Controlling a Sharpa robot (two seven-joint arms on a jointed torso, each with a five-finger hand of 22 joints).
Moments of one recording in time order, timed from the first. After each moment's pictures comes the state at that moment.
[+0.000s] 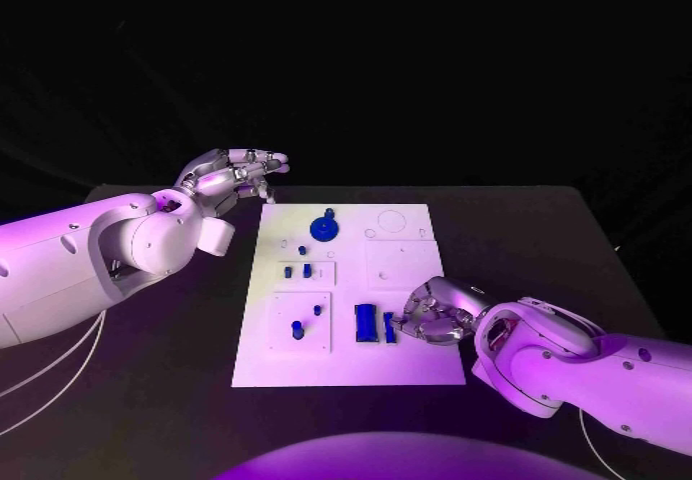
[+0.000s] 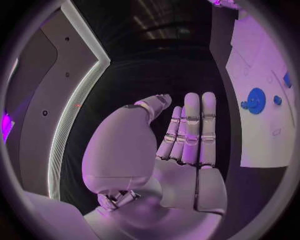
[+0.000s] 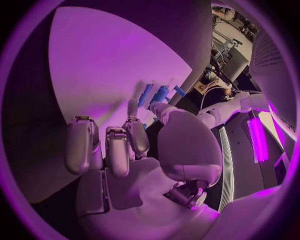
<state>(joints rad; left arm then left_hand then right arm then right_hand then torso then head) 1.20 -0.96 0.01 1.49 -0.04 -0.13 0.29 1.36 -0.18 0.50 0.07 0.32 0.81 0.21 0.31 0.24 0.79 0.15 0.50 0.11 1.11 0.07 1.07 0.37 0.17 0.91 0.16 1.00 0.65 1.02 -0.95 -0.15 1.87 -1.34 -0.44 -0.43 1.03 -0.17 0.39 0.27 0.24 0.98 0.06 0.46 0.70 1.42 -0.01 1.25 1.31 1.47 -0.08 1.53 1.31 0.05 1.46 0.03 1.25 1.31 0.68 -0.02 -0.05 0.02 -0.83</state>
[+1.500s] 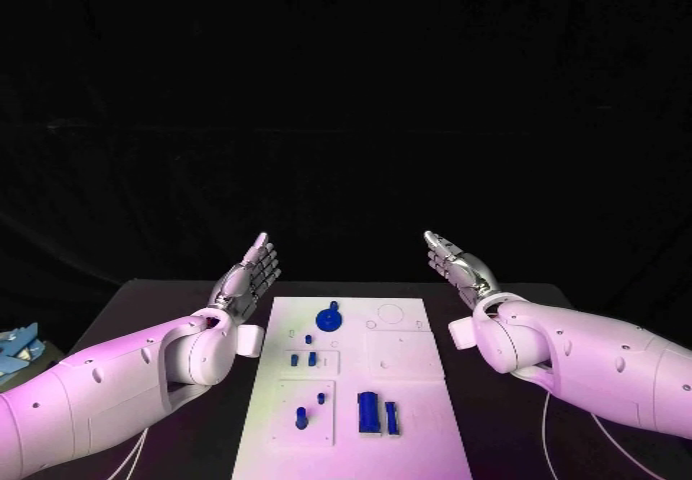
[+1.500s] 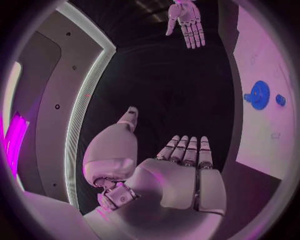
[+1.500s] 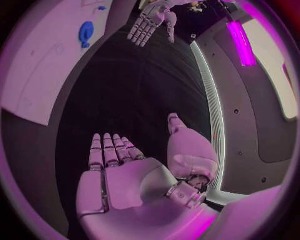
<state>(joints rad) 1.04 -0.75 0.01 1.27 0.06 -0.22 0.49 0.56 -0.03 0.07 0.01 0.05 0.11 0.03 0.04 0.03 0.12 0.03 0.03 0.01 0.11 0.03 0.04 0.02 0.04 0.10 0.04 0.04 0.03 1.12 -0.71 -0.09 1.26 -0.20 -0.47 0.40 0.45 -0.02 0.08 0.02 0.03 0.12 0.03 0.03 0.07 0.14 0.02 0.03 0.03 0.14 0.02 0.04 0.06 0.03 0.13 0.03 0.01 0.10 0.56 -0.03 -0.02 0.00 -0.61</state>
